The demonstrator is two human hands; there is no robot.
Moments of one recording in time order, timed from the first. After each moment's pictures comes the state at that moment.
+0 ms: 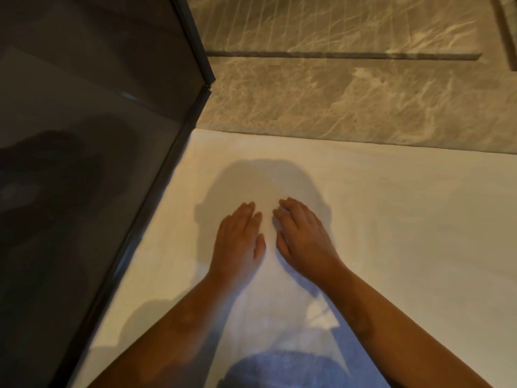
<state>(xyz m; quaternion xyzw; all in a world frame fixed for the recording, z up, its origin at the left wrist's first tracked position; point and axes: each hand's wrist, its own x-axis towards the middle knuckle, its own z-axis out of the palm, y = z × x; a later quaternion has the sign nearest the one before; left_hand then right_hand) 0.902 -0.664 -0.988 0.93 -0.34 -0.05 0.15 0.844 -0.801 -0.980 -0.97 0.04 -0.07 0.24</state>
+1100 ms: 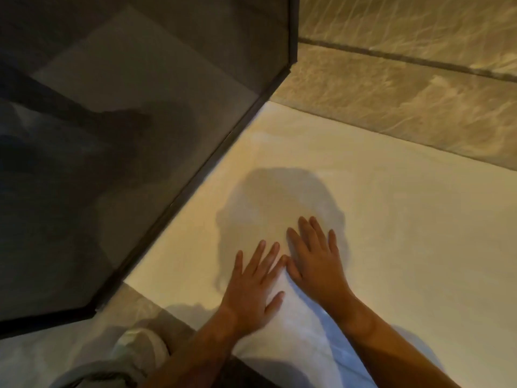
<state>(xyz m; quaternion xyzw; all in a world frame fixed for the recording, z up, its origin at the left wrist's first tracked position) 0.770 -0.571 -0.990 0.93 -0.33 -0.14 0.00 0.772 -0.735 -0.975 -0.98 -0.02 0.07 0.16</state>
